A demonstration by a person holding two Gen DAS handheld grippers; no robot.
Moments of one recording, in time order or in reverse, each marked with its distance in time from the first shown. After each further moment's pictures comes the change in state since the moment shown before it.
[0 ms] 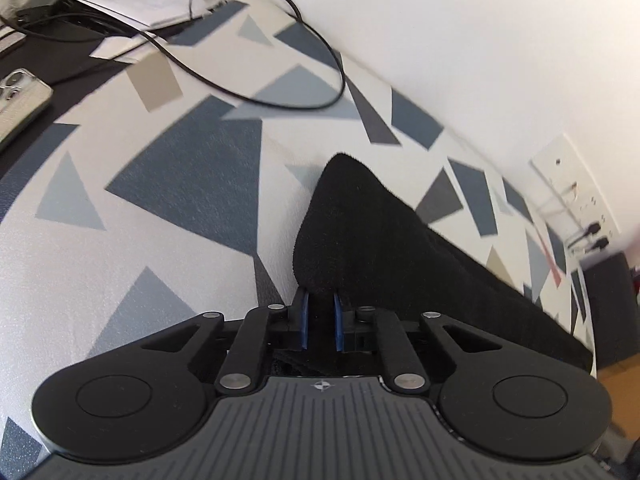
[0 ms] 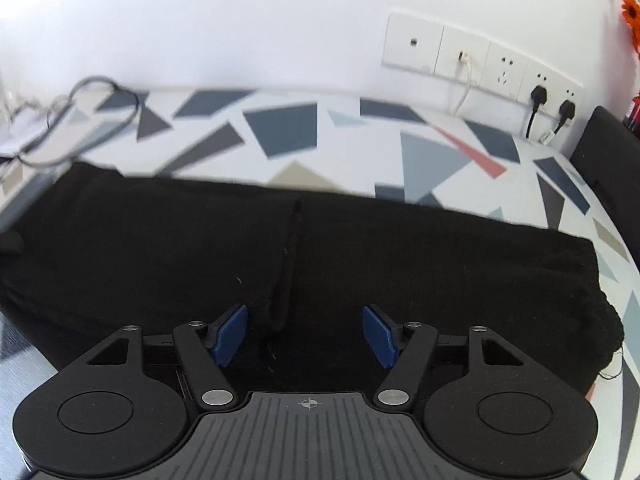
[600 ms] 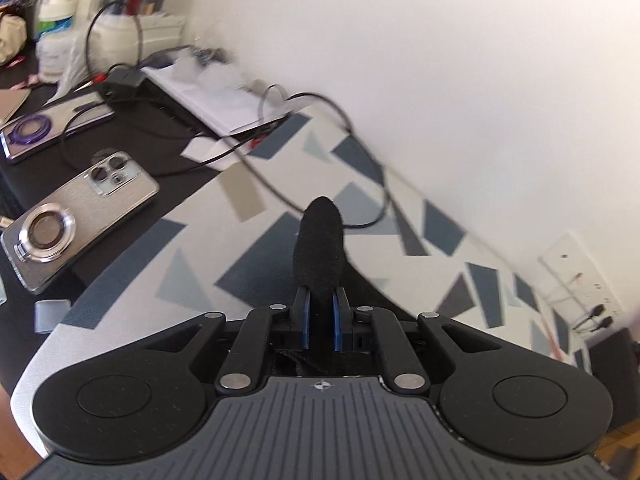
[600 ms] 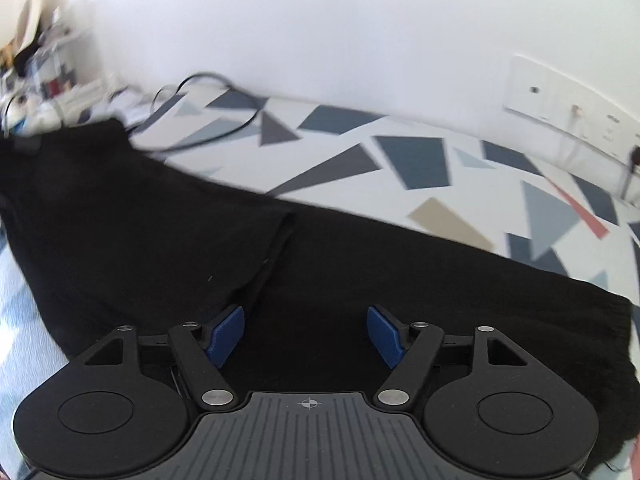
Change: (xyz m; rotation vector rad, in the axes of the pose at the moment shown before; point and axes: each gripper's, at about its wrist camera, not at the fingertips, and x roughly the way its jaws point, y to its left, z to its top) left arm -0.088 0.010 0.019 -0.027 -0.245 0.030; right arm 0.004 0.067 -0.001 -0.216 -0.101 0.211
